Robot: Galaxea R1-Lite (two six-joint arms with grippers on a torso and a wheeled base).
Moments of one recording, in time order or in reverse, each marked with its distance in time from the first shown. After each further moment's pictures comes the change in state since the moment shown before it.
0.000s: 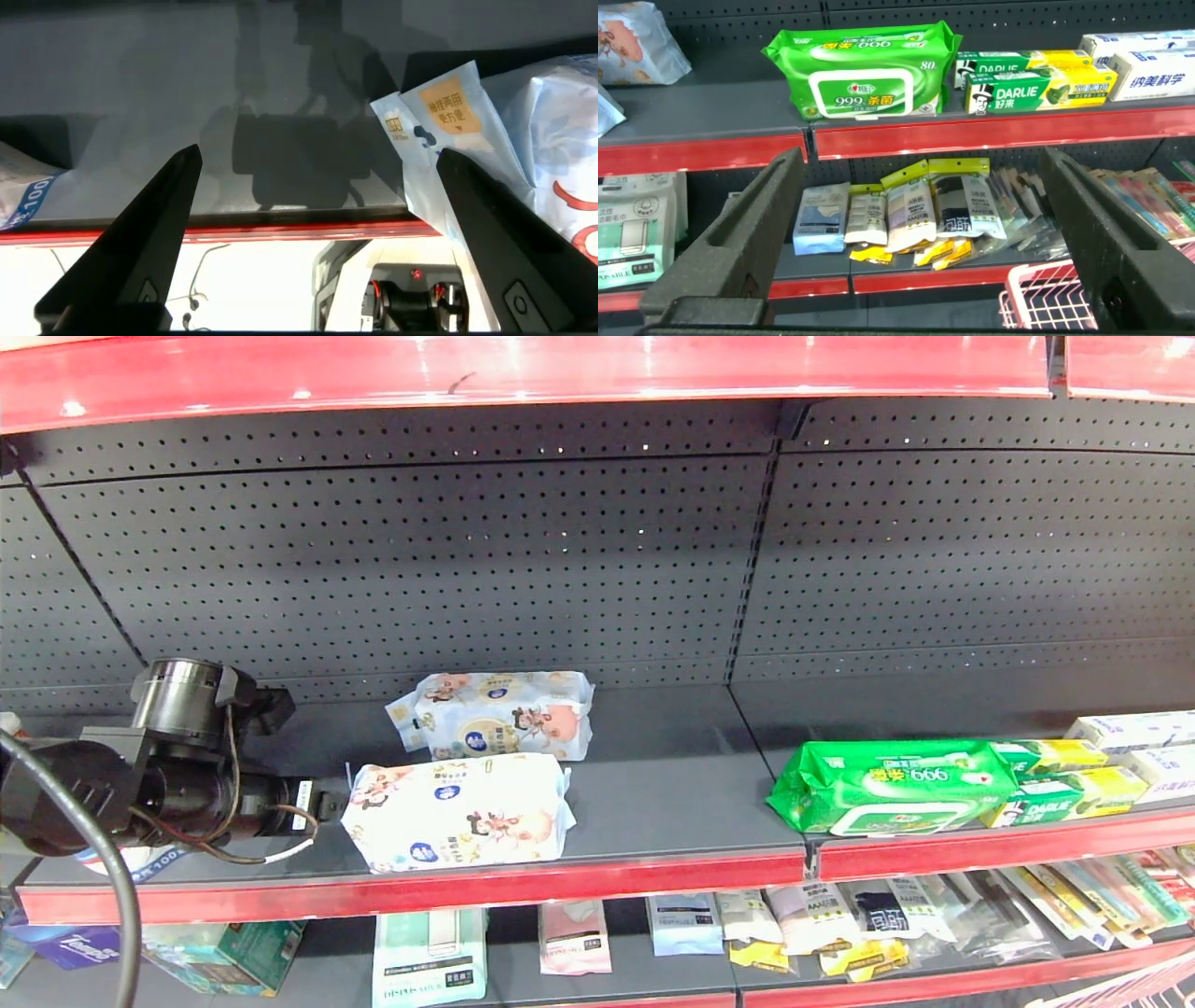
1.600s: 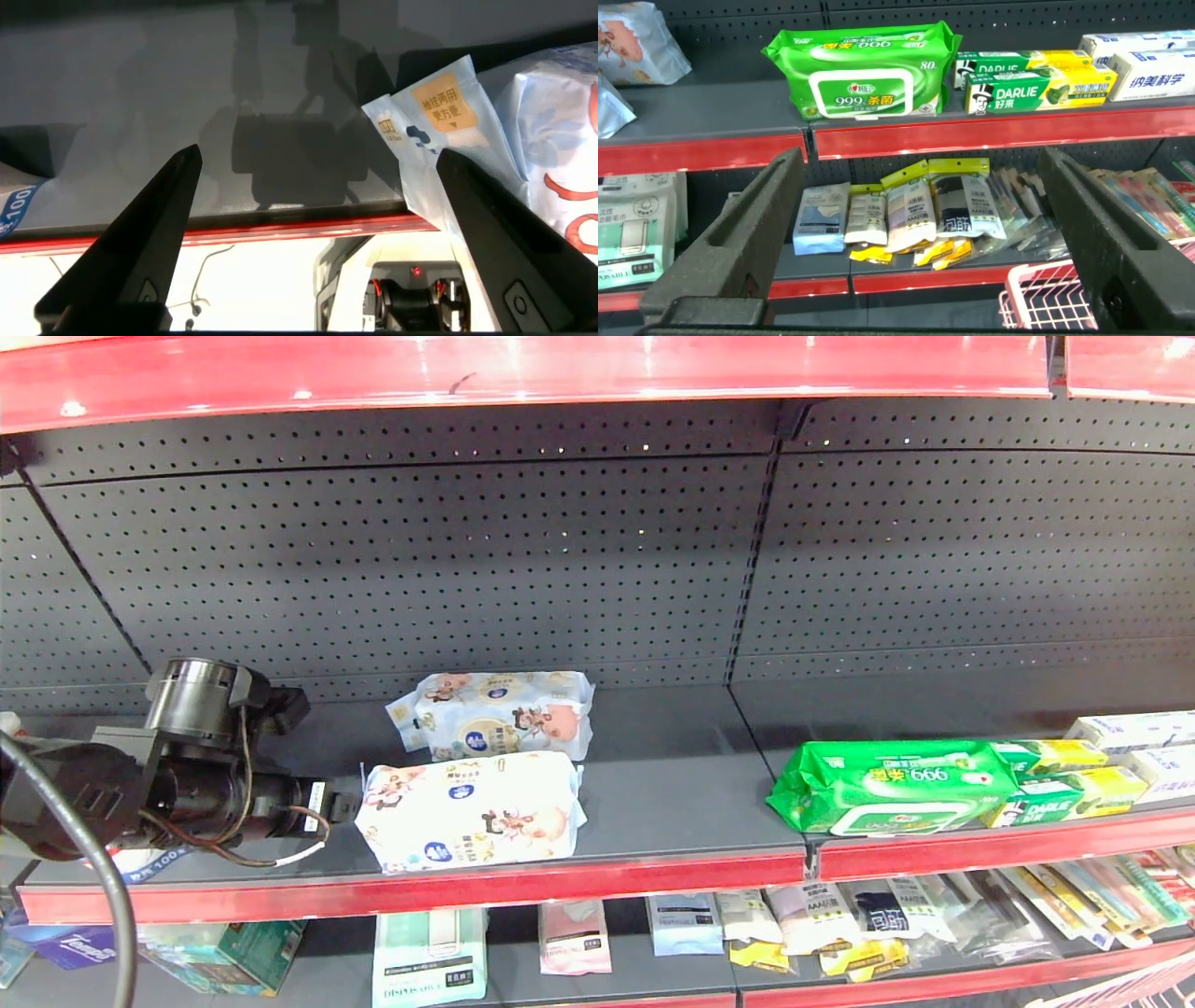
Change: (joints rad) left arm -0.043 -0.008 0.002 0.000 0.003 -0.001; right arm 0.000 0.000 0.000 0.000 0.000 0.000
